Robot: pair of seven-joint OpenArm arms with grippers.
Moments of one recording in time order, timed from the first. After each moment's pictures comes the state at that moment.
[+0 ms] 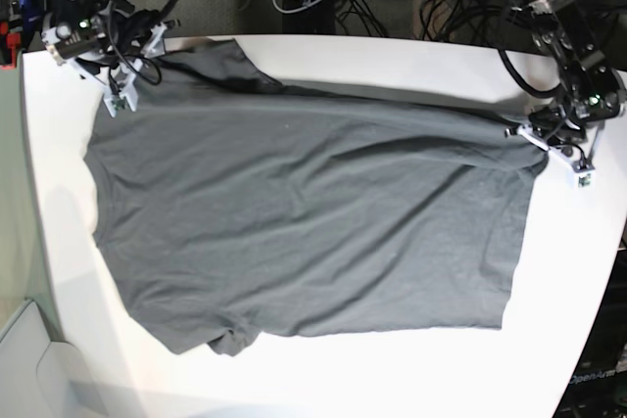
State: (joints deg) left arm 1.4 -7.7 -35.1 93.9 -7.3 -20.4 62.0; right arm -18.4 -4.7 29.3 111.0 -0.2 40.1 -73.9
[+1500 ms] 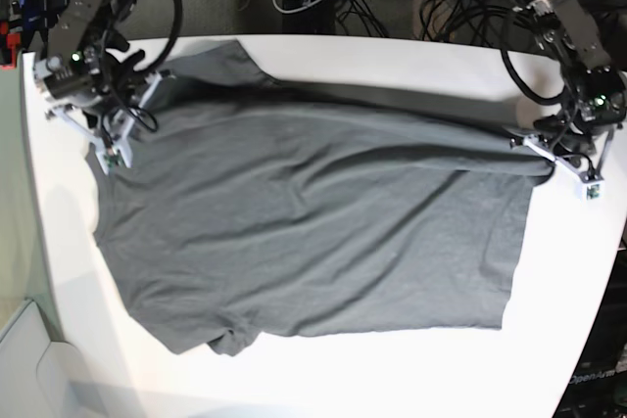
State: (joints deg) left arm 1.1 -7.4 -35.1 99.1 -7.5 -20.3 62.1; right arm -9.3 -4.2 26.2 116.1 -0.2 40.1 -74.6
